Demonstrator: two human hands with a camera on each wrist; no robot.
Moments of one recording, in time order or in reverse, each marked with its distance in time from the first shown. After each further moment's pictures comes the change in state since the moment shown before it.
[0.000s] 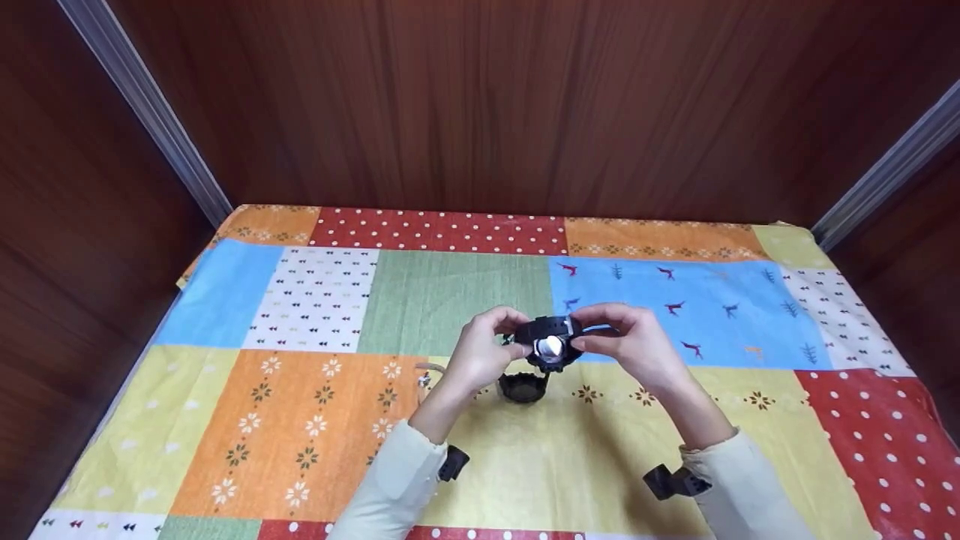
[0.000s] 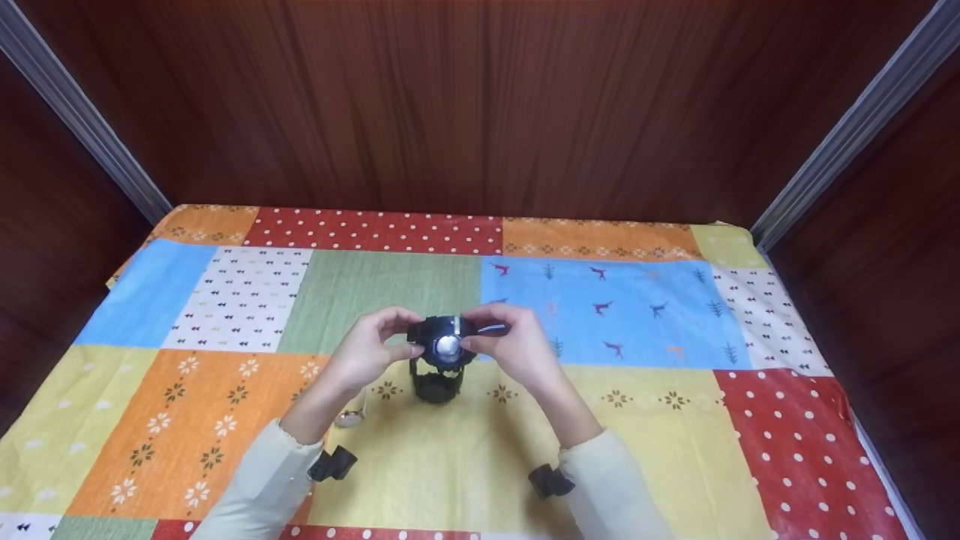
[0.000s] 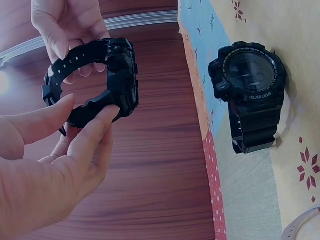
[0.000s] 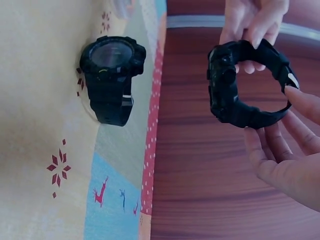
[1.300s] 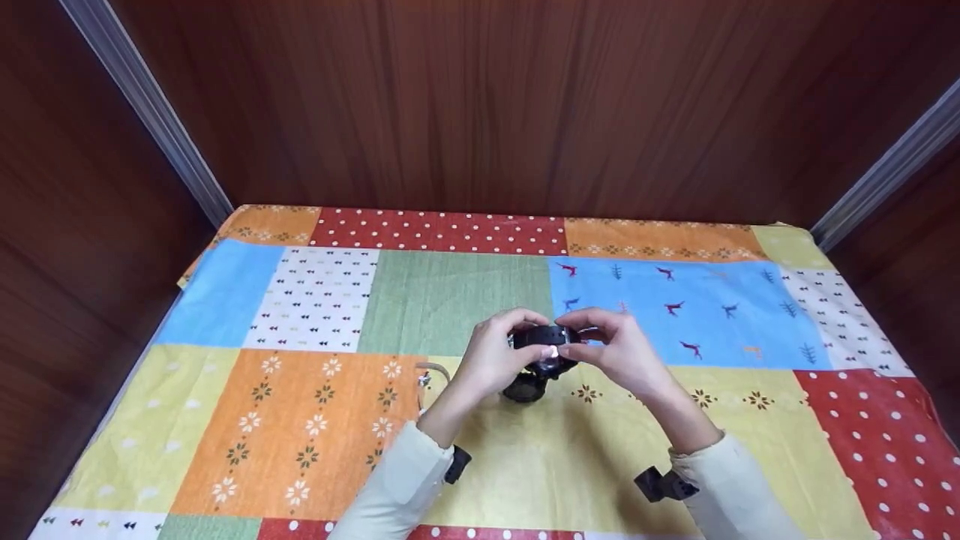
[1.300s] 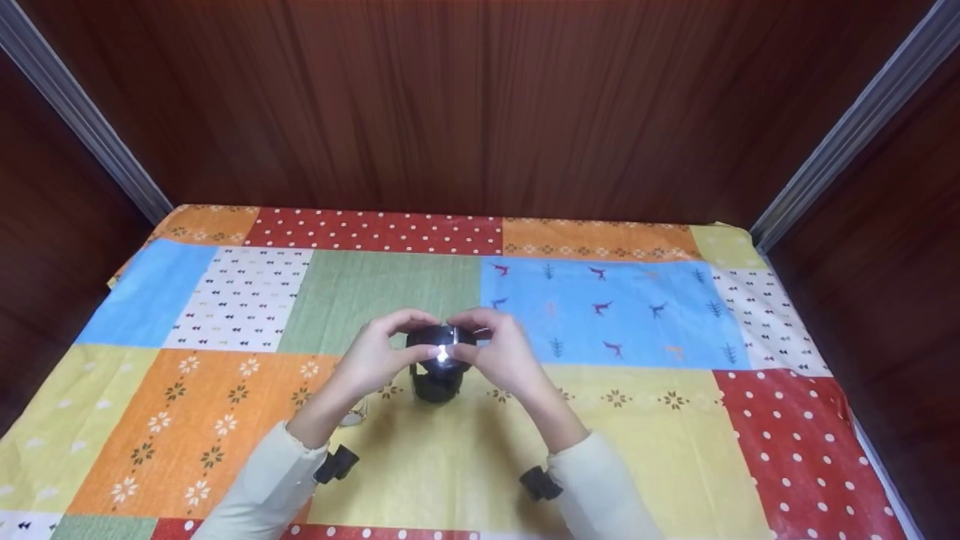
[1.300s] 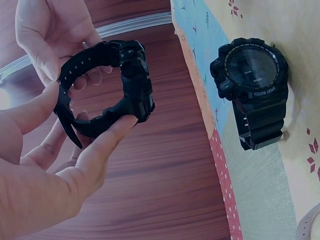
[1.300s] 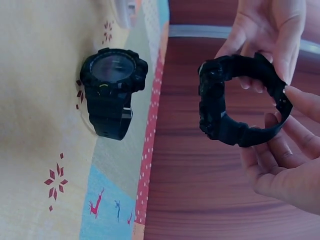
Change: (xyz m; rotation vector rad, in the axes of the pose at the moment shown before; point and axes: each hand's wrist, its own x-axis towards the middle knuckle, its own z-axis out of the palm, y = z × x) left_hand -0.004 0.006 0.008 0.119 -0.021 0.111; right_hand -0.001 -0.003 0.015 -0.136 -0.030 -0.090
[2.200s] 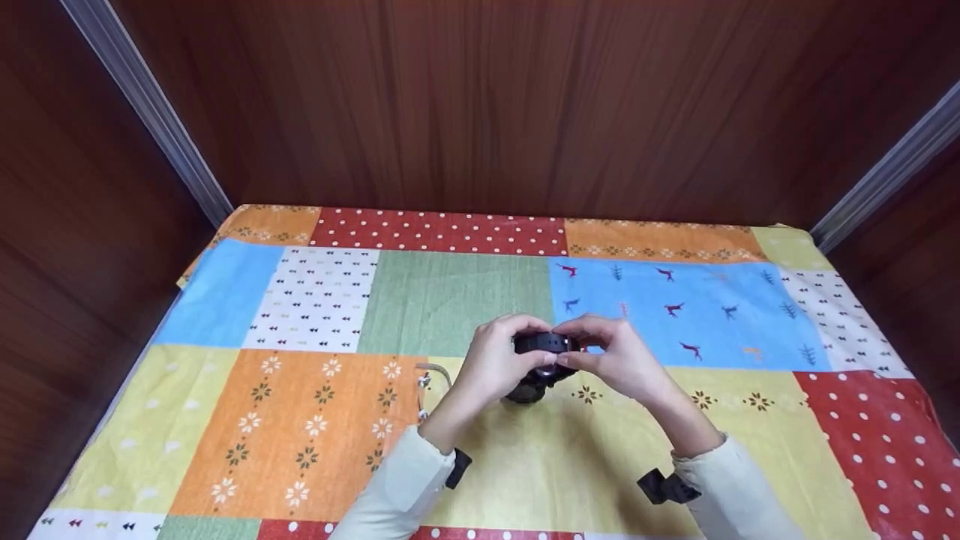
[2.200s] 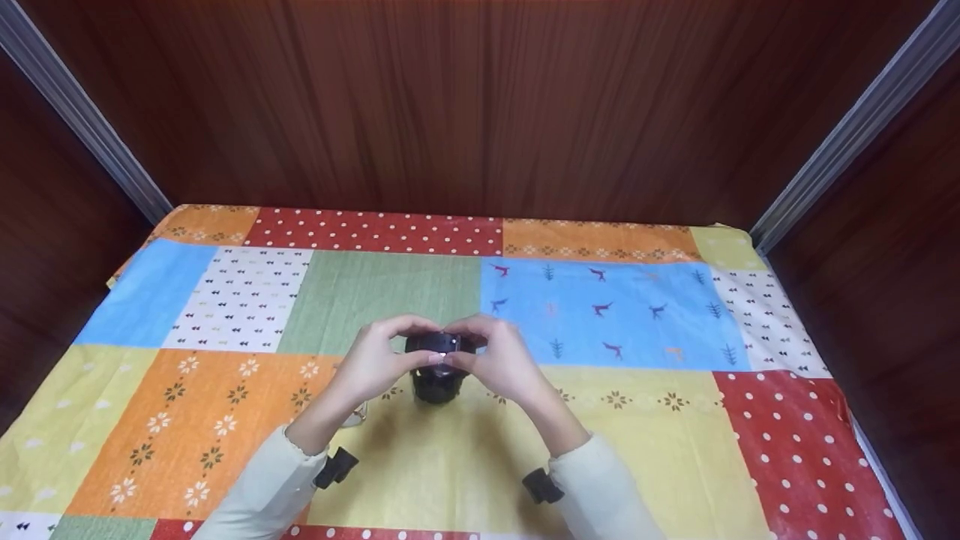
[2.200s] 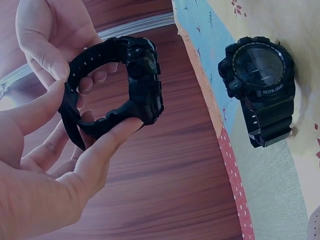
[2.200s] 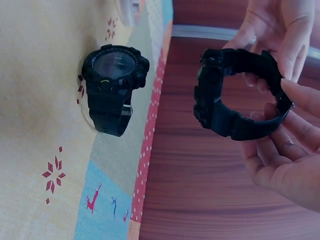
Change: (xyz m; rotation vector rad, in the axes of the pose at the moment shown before) left_hand -0.006 0.006 -0.001 0.084 0.006 0.029; right_hand -0.002 0.000 0.000 -0.120 -0.088 -0.094
